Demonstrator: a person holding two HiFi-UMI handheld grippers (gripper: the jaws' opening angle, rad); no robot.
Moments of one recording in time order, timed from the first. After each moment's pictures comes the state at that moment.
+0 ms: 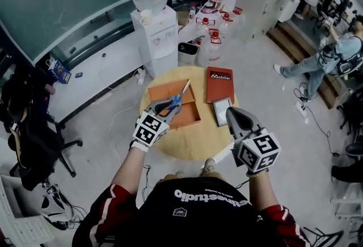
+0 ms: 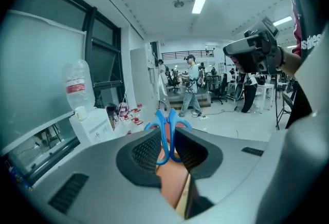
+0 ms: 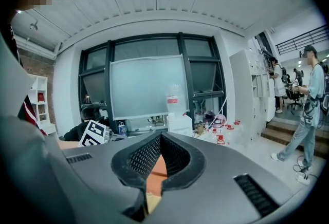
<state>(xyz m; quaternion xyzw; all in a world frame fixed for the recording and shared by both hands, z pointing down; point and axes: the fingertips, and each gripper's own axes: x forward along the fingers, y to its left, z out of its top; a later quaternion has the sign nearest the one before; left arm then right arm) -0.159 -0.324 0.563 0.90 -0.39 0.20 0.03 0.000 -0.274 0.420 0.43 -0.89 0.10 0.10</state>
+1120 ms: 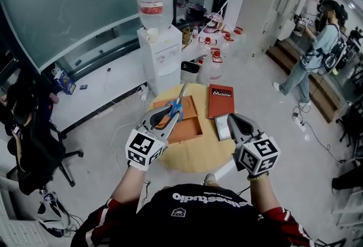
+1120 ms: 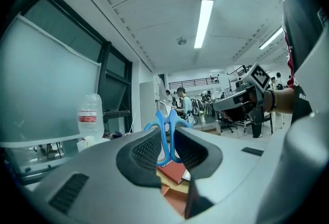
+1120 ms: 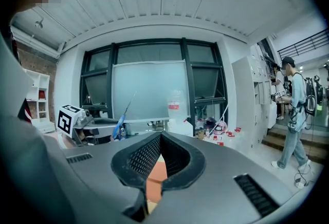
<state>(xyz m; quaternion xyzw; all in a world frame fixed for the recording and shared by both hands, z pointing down) -0.179 -0.277 0.416 0.90 -0.44 0.03 -0.05 -0.011 -0.276 0.391 0.43 -0.90 0.07 0.09</state>
